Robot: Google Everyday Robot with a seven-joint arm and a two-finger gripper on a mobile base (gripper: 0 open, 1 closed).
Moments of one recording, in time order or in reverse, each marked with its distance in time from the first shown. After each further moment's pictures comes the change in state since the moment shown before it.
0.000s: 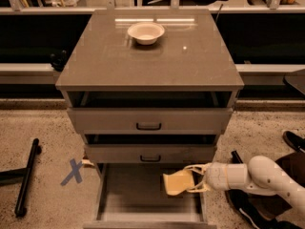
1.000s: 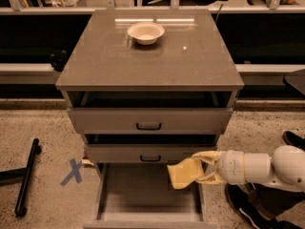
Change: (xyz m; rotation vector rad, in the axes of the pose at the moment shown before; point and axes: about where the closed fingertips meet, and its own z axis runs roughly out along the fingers) arm -0.099 -0.045 -0.079 0.069 0.051 -0.263
